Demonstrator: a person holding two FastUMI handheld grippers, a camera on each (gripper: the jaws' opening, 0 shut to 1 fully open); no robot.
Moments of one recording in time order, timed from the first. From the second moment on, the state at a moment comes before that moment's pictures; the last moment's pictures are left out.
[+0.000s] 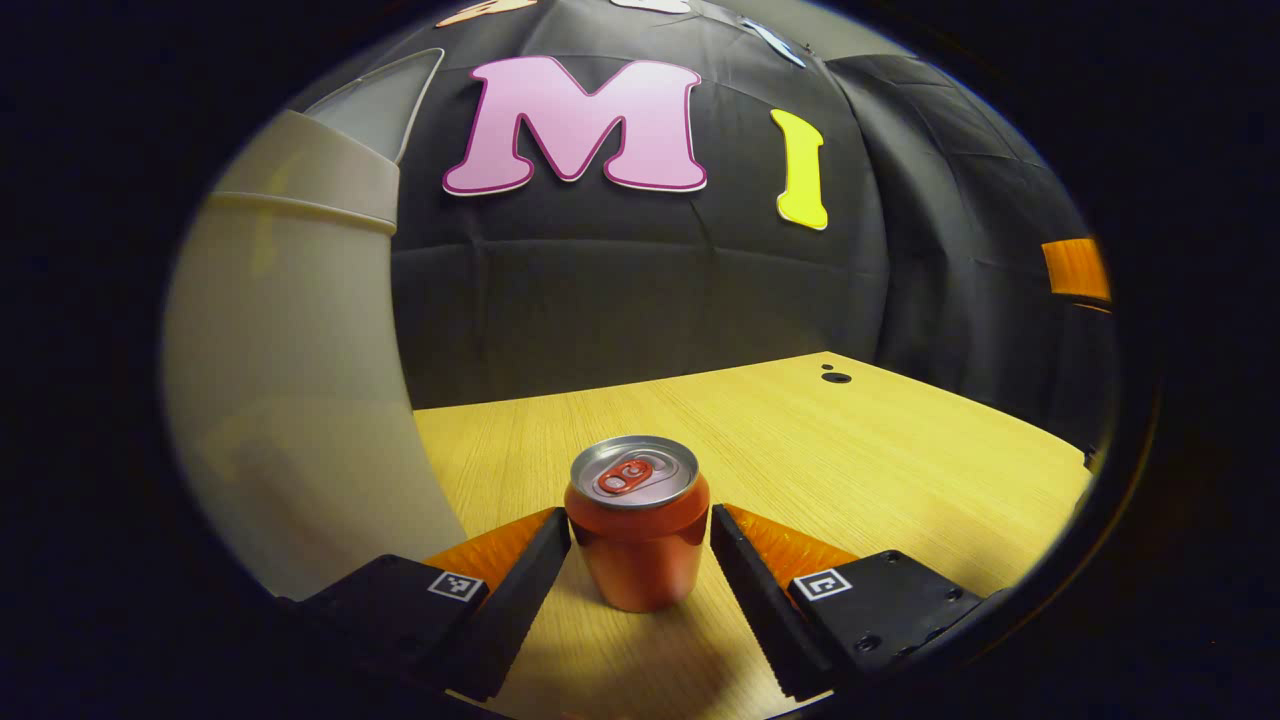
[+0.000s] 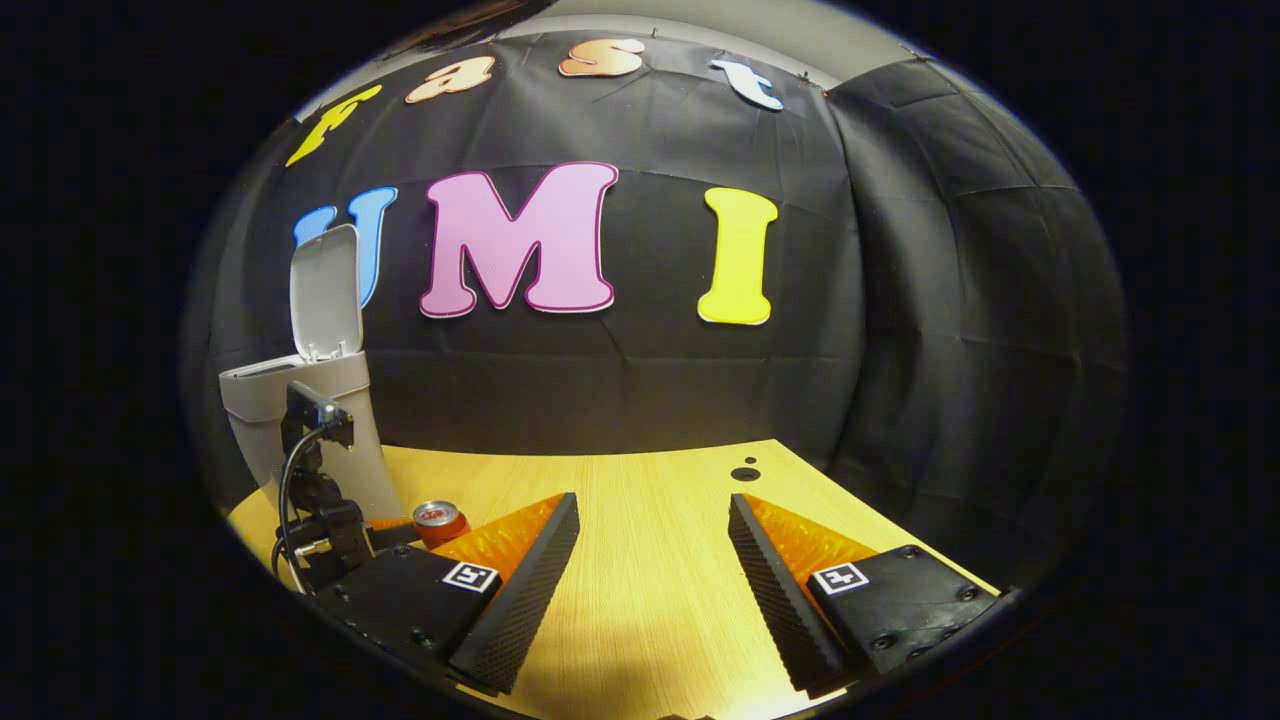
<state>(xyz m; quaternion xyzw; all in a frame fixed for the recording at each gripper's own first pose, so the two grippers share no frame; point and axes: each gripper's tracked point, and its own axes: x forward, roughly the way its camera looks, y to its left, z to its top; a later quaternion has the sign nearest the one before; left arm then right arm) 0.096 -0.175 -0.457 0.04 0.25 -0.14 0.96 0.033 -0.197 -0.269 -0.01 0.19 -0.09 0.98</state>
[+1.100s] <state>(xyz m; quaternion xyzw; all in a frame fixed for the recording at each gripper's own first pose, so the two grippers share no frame) 0.086 -0.212 -0.353 0.04 0.20 -0.16 0.97 0.018 -0.206 -0.262 -0.01 0.21 -0.09 0.97</state>
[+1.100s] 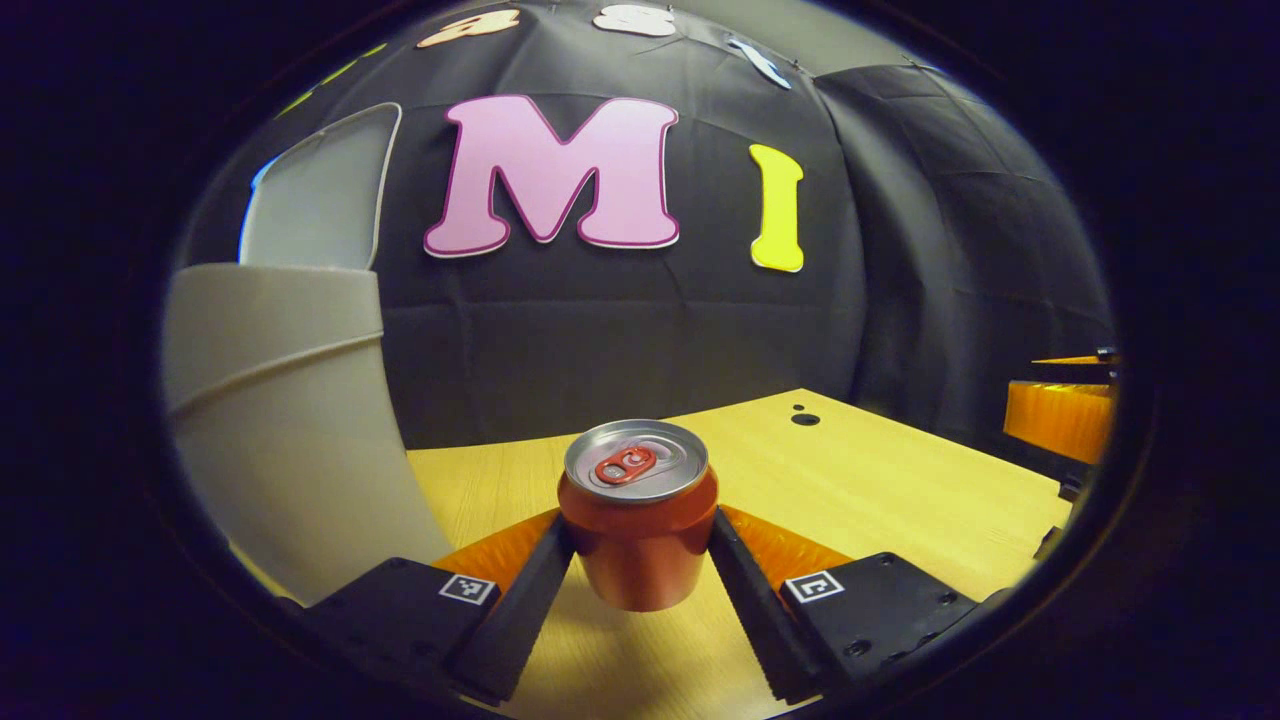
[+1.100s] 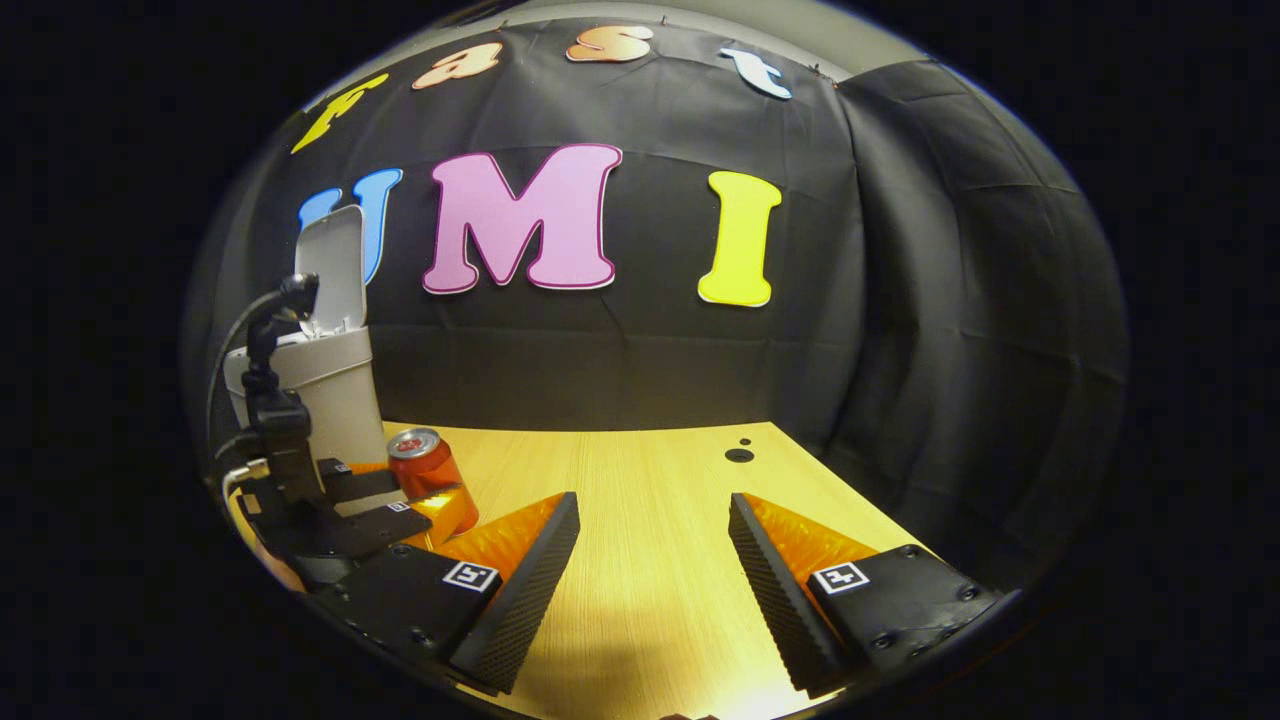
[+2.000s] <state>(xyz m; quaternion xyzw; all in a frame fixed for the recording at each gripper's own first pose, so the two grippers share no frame) 0.099 -0.085 -0.111 0.03 0.09 -0.08 0.99 0.041 -0.121 -0.104 0.00 0.16 0.01 0.99</state>
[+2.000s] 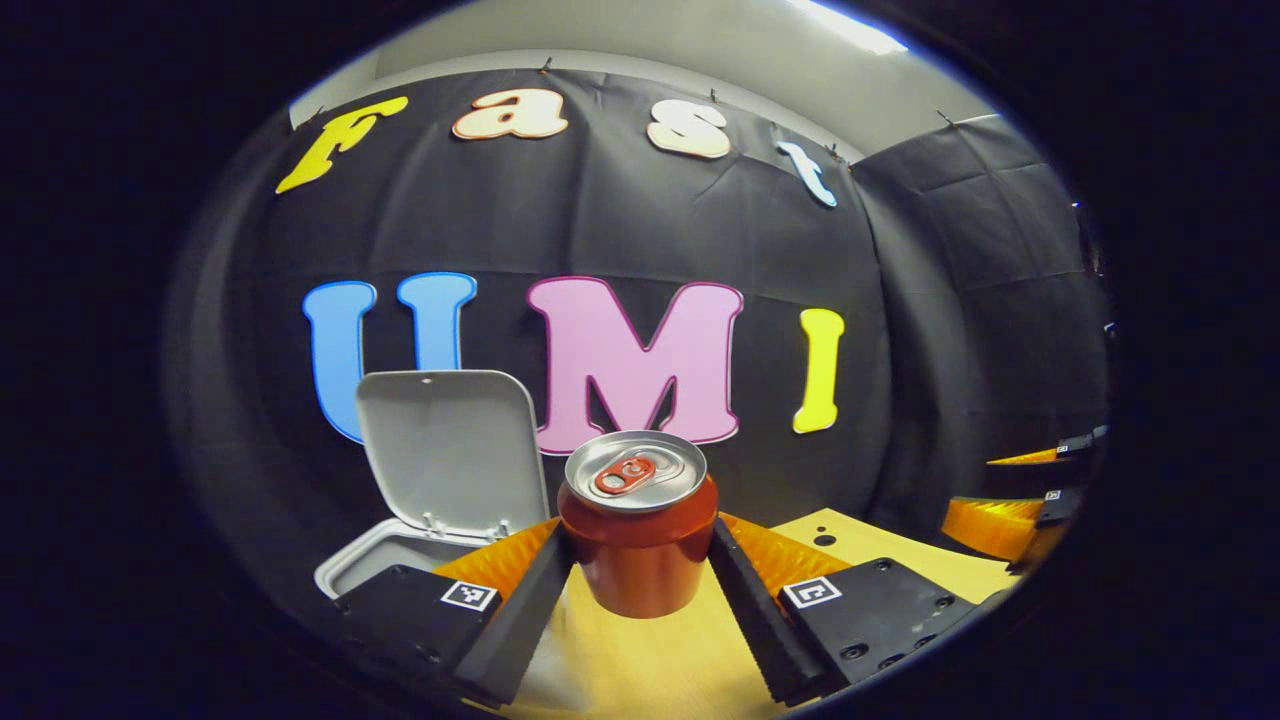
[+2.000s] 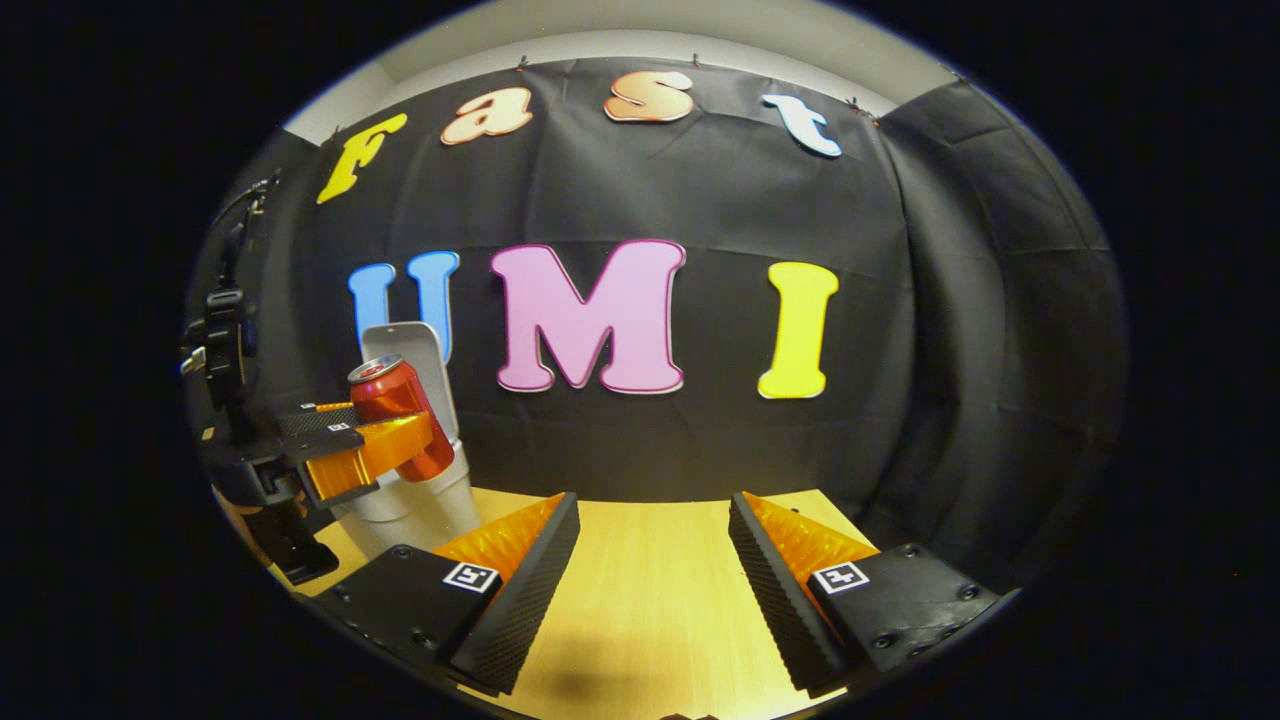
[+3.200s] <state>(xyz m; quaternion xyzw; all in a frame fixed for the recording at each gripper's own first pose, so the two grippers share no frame) 0.139 0.073 -0.124 0.02 0.13 0.03 0.99 0.017 -0.080 -0.050 -0.03 0.13 0.04 0.99</state>
